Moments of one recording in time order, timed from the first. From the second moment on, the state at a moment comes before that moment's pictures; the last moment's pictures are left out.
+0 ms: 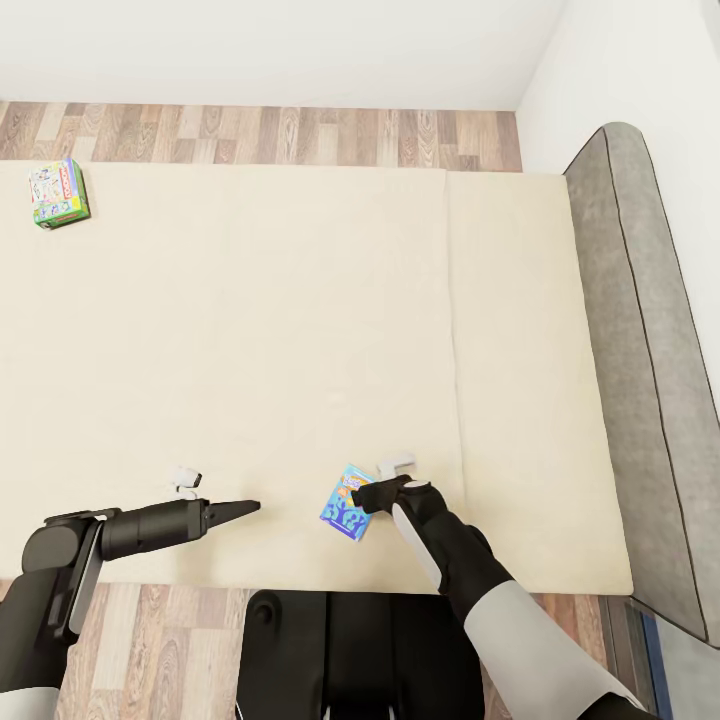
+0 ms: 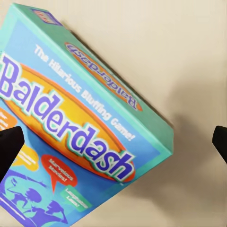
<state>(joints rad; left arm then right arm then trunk) -0.45 0.17 0.29 -1.41 -0.01 1.02 -1.47 -0.74 0.17 0.39 -0.88 -0.17 0.62 -0.09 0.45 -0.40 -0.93</state>
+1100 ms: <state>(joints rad) -0.45 0.17 0.29 -1.41 -0.01 1.02 -1.47 -0.74 0.17 0.39 -0.85 -0.19 0.59 0.00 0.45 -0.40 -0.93</state>
